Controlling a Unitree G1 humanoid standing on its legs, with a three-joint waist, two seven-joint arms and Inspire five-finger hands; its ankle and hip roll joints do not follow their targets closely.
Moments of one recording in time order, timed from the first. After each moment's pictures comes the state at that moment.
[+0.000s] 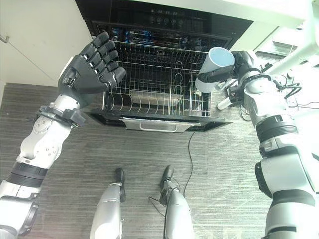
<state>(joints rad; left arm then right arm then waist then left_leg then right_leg) -0.66 0.66 -0.20 0.12 -0.94 0.01 -0.05 -1.20 -0.80 0.46 0.83 0.45 0.29 -0.03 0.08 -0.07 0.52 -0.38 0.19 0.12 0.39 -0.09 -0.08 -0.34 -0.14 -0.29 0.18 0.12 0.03</state>
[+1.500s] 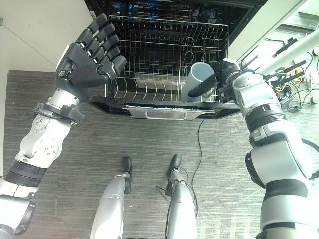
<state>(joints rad) -0.67 0.69 -0.24 0.06 -0.98 -0.09 -0.03 -1.29 -0.74 0.57 0.92 0.32 0.41 0.21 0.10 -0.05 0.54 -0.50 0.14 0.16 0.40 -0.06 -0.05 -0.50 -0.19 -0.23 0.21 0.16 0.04</state>
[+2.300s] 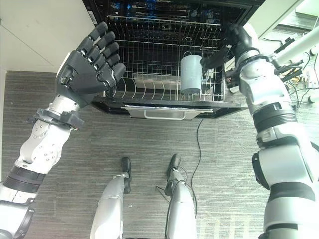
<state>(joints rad) -0.58 0.70 -0.23 0.01 -0.98 -0.11 -0.04 -1.25 -0.80 0.40 0.71 0.36 0.26 -0.08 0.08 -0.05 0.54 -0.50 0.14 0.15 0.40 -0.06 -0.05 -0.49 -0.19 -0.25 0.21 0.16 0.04</state>
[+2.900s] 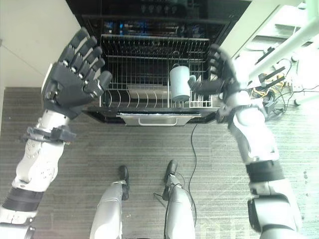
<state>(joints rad) -0.33 0.60 -0.06 -0.14 -0.84 -0.17 -0.03 -0.57 -0.62 0.04 0.07 0.46 0.24 -0.10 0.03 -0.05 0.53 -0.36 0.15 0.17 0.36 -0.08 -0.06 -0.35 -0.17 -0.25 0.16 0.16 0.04</state>
